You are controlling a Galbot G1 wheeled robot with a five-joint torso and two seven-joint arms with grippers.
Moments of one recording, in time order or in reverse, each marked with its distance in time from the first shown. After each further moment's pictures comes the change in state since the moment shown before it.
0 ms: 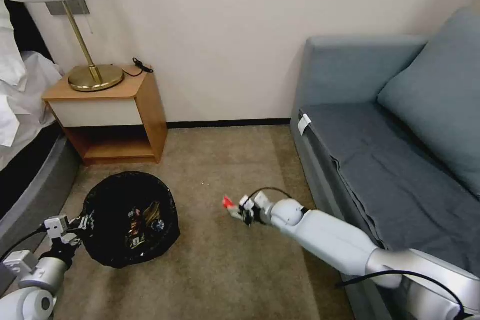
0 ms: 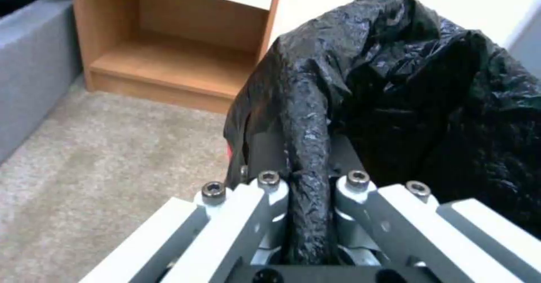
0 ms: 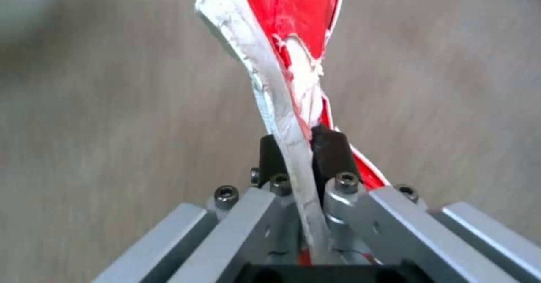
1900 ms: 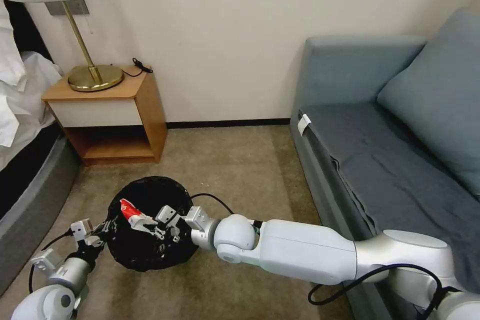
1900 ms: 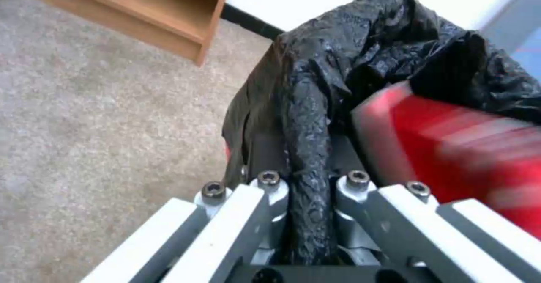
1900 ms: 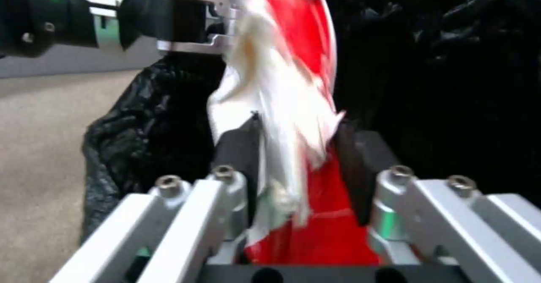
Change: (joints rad) left arm -0.006 -0.032 0.069 0.005 -0.136 0.126 -0.007; right arm 0.085 0.123 -0.357 0.360 0.178 0.145 0.195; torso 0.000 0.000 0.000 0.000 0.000
